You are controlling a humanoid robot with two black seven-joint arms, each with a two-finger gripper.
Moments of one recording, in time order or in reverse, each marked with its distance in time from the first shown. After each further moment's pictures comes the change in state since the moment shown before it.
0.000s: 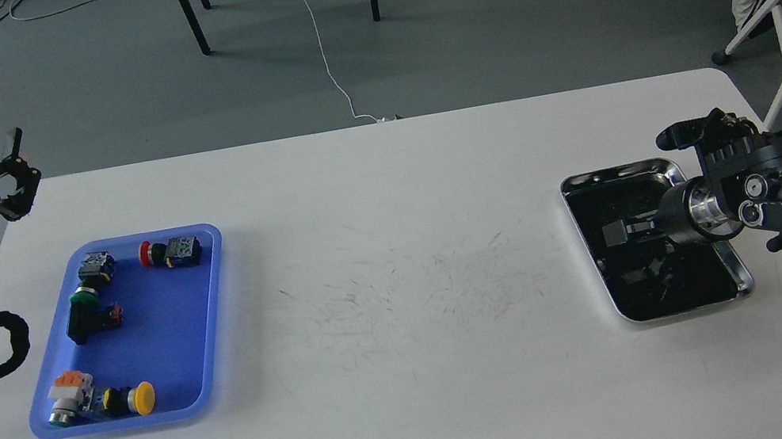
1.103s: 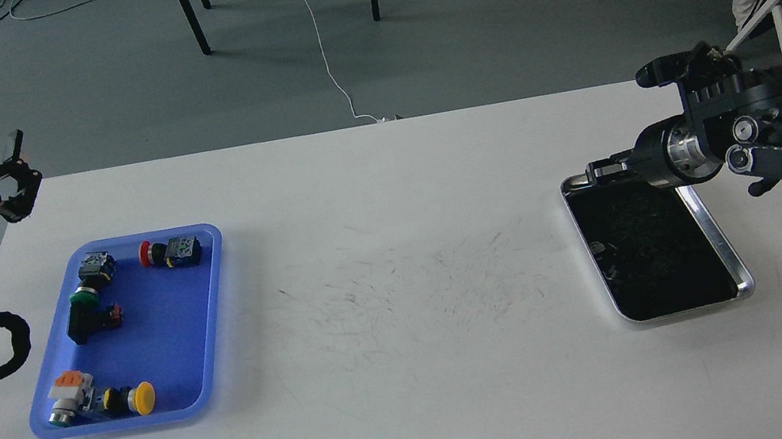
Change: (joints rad) left arm 0.001 -0.002 0.002 0.000 0.000 0.004 0.001; right arm 0.195 -0.003 -0.015 0.085 0.023 -0.039 0.003
